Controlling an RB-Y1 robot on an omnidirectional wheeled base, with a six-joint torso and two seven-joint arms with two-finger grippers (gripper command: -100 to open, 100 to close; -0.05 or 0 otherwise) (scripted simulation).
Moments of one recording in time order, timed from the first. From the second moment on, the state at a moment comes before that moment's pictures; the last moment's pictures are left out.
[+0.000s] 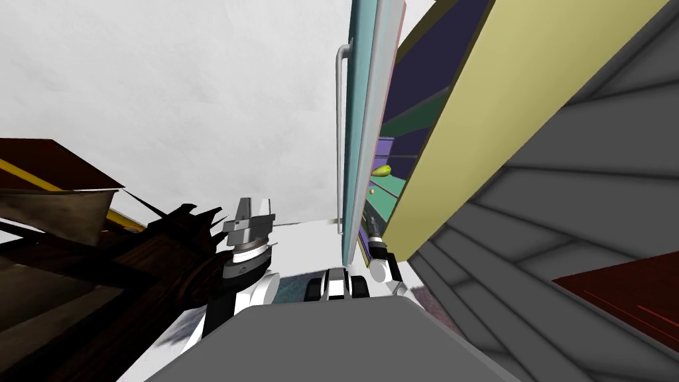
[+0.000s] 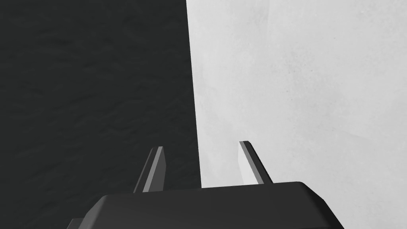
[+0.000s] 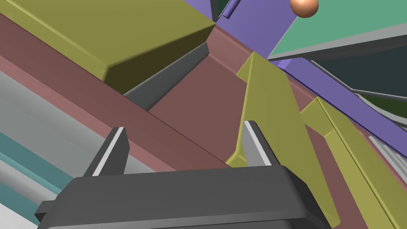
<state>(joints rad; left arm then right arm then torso) 0.53 0.00 -0.05 -2.36 0.01 -0.64 0.02 0.18 -0.36 0.44 -1.73 -1.11 -0.72 -1.66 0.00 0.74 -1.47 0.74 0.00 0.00</state>
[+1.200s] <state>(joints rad) 0.53 0.00 -0.05 -2.36 0.01 -0.64 0.02 0.11 -0.61 0.16 -1.43 -1.18 -0.53 -1.83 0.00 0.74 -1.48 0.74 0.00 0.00</state>
